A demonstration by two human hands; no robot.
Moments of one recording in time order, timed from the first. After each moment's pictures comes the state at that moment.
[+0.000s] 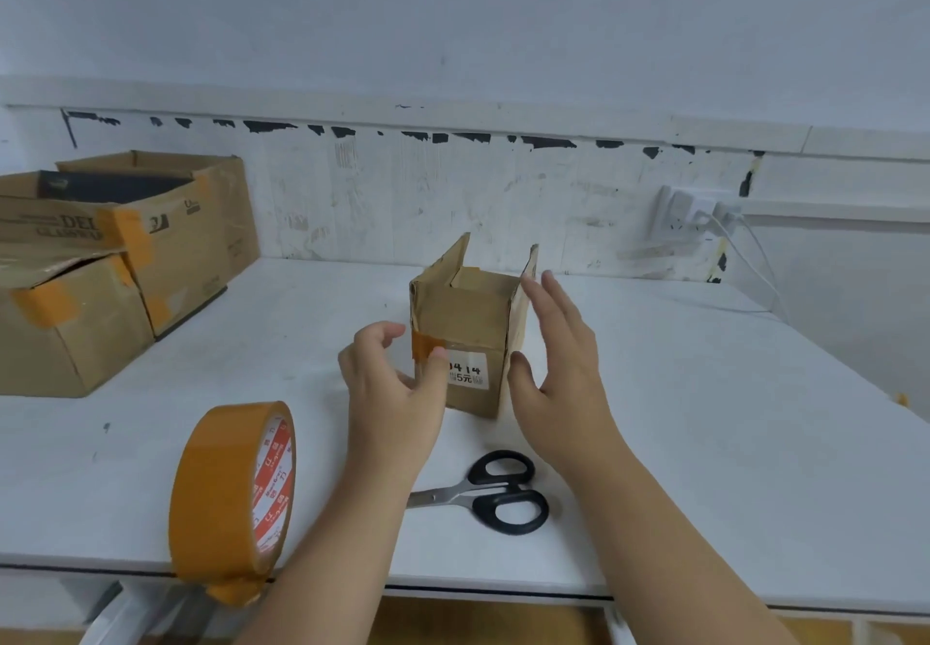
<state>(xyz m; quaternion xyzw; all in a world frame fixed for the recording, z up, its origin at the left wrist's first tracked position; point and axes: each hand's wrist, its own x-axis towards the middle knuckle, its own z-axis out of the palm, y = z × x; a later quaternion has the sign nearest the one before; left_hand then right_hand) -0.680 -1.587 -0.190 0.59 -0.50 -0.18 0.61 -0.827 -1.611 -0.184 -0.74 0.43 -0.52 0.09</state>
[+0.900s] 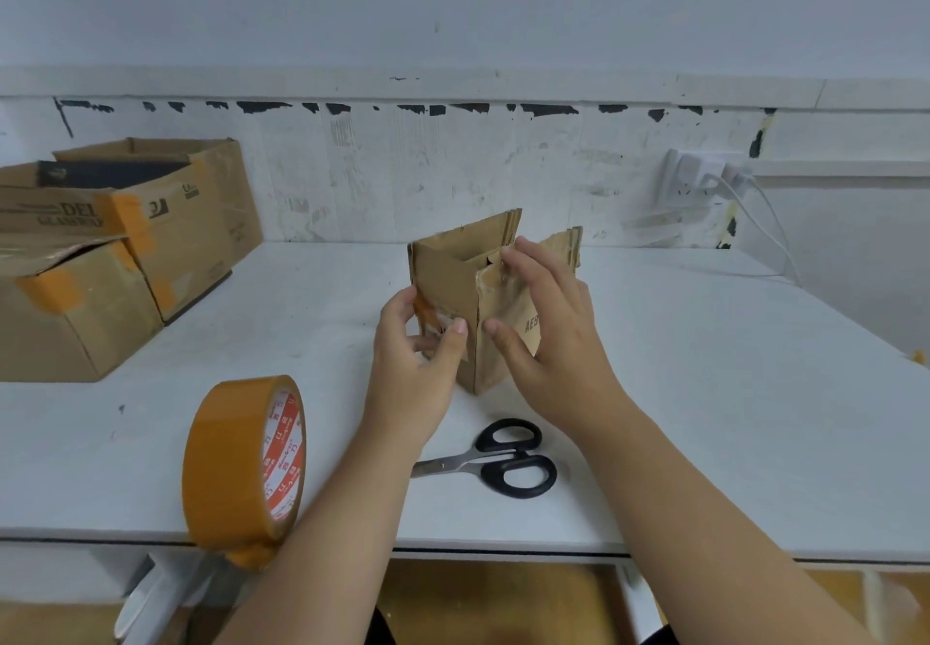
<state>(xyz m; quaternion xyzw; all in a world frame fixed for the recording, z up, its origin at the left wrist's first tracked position) -0.682 -1.594 -0.194 0.51 -0.54 -0.27 0.62 -0.828 -1.621 -0.182 -0.78 0.37 -0.51 0.00</state>
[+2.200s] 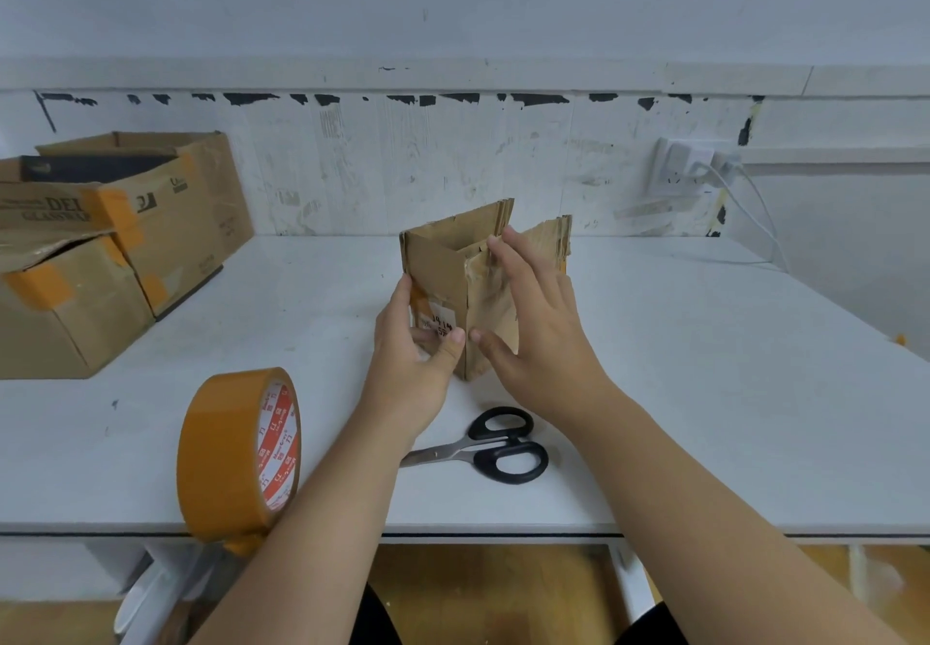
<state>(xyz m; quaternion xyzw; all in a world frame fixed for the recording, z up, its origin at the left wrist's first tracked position) -0.676 -1.600 -0.203 0.50 -0.58 -0.27 0.58 -0.824 -1.619 -0.185 -0.80 0.41 -0.44 -0.01</state>
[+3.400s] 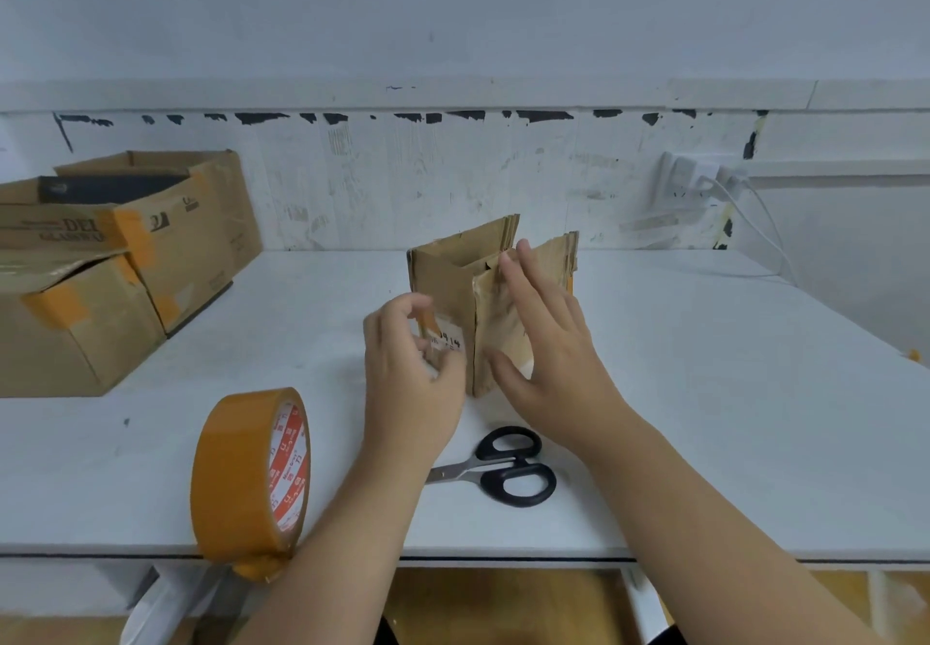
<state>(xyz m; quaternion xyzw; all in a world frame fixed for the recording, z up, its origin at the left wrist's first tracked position) -0.683 -1.583 -0.187 0.54 -0.59 -0.08 0.59 -0.830 -1.614 -0.184 -0.81 0.40 -0.43 -0.02</state>
